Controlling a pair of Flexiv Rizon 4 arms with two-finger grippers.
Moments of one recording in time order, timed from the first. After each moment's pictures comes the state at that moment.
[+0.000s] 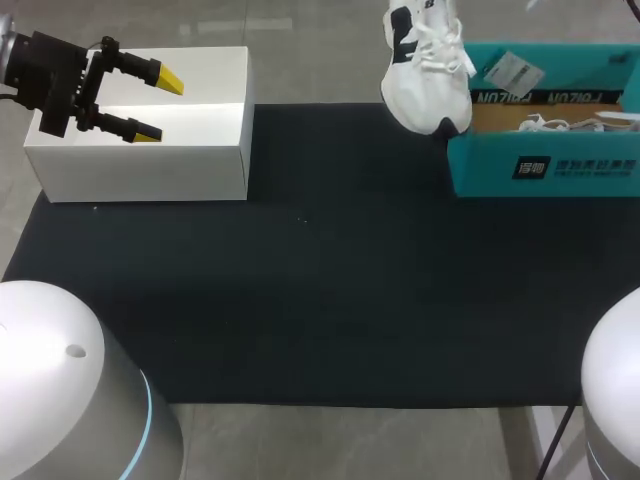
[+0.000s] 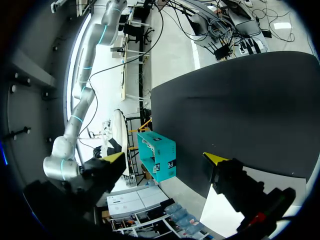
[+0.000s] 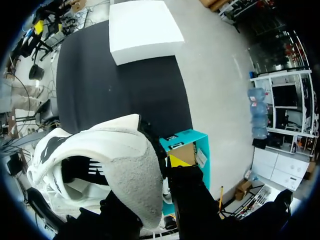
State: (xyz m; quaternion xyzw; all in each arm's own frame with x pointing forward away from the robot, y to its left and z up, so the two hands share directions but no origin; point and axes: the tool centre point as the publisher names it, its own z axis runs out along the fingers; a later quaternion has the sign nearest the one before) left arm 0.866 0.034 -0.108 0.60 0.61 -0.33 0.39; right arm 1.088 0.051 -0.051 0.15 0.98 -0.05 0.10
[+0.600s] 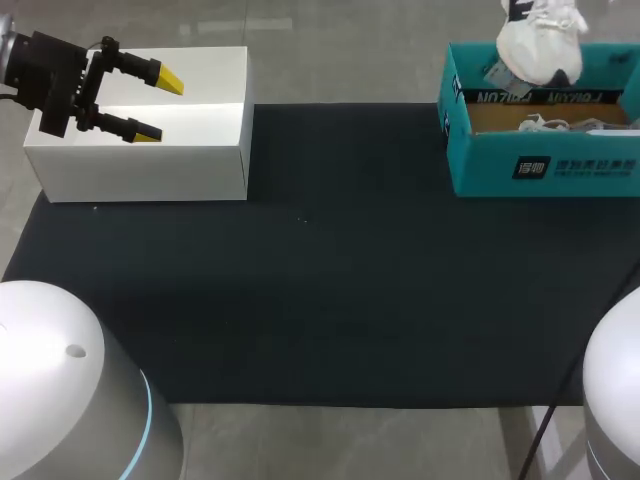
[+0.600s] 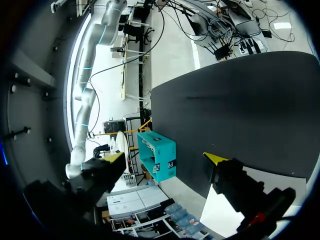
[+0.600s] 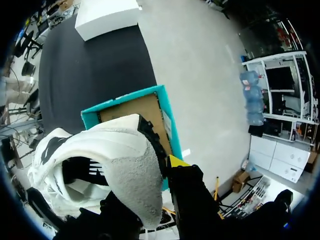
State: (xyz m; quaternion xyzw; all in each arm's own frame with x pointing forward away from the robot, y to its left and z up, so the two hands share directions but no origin) left arm 0.866 0.034 -0.108 0.60 0.61 -0.33 0.39; right arm 1.206 -0.152 -0.065 0.15 0.98 -0.08 0.11
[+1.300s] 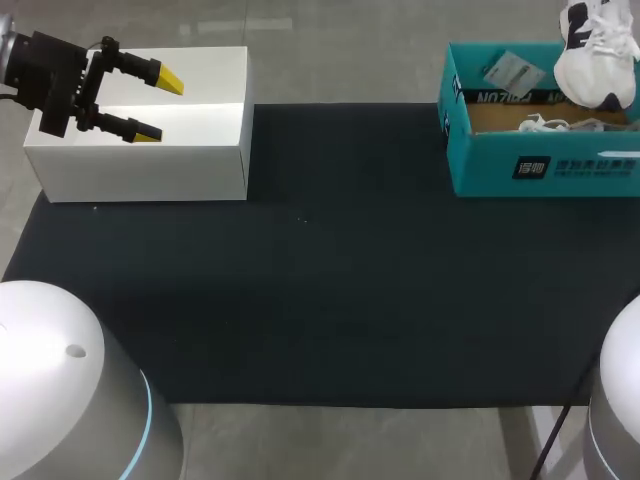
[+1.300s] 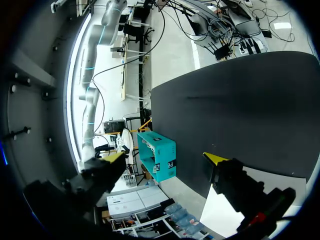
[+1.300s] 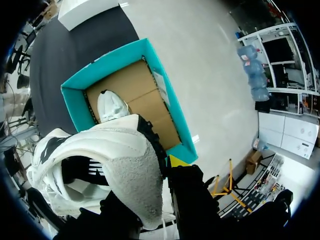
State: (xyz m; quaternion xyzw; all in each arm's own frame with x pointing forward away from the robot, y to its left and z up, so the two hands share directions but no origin) left arm 0.866 0.034 -0.108 0.60 0.61 -0.33 0.39; right arm 1.201 -0.267 -0.123 0.24 0.96 -0.10 0.09
